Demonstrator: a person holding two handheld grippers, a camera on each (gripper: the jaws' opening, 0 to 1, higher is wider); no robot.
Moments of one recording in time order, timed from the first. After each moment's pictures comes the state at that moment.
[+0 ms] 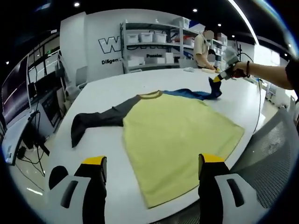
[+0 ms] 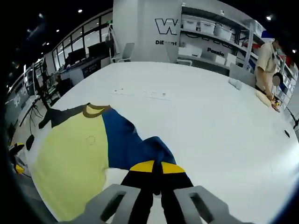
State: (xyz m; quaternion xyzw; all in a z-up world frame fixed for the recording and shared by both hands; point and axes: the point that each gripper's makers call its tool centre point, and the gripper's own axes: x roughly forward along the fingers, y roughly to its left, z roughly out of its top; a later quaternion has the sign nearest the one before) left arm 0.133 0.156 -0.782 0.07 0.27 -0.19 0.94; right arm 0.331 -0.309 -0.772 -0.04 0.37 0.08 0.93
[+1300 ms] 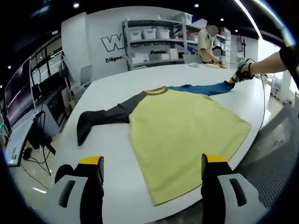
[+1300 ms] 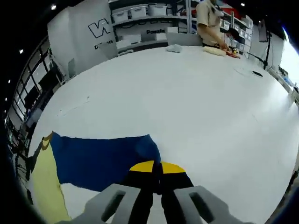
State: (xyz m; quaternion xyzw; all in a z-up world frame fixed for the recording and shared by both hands) left arm 0.134 0.166 -0.786 0.09 0.28 -0.17 0.94; right arm 0.323 -0.459 -0.837 0.12 0.41 -0.11 0.90
